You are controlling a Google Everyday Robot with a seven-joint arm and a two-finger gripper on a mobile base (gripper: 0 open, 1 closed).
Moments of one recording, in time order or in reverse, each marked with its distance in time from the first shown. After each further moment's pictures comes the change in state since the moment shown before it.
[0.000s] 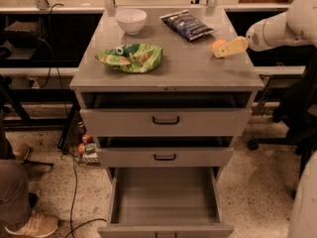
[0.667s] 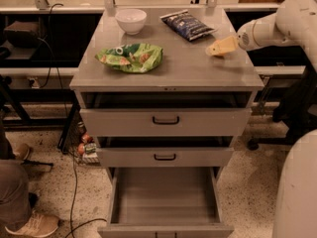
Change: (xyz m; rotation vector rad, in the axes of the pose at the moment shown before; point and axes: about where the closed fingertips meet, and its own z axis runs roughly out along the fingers) arm -0.011 0.008 0.031 -0.049 -0.033 0.024
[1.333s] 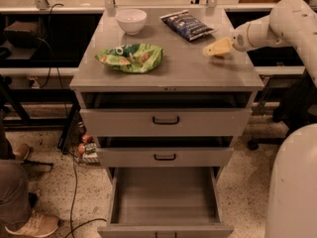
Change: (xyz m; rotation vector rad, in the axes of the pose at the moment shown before) arm 0.001 0.008 0.018 -0.033 0.008 0.013
